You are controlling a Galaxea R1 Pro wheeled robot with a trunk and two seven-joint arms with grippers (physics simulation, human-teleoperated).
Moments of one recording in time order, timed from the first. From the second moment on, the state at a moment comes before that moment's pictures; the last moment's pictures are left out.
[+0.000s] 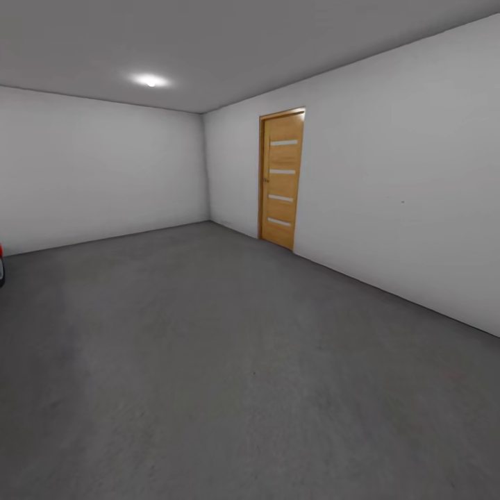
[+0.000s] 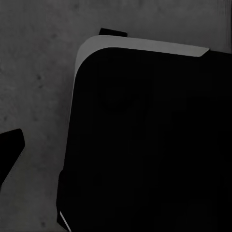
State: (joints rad) left arm 0.00 0.01 0.01 -0.07 0.17 -0.04 0.00; right arm 0.00 0.00 0.01 0.00 0.01 -0.14 0.00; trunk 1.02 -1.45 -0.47
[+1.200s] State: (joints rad) left arm 0.00 0.01 0.01 -0.07 0.17 -0.04 0.00; right arm 0.00 0.00 0.01 0.00 0.02 -0.14 -0.01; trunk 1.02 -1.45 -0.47
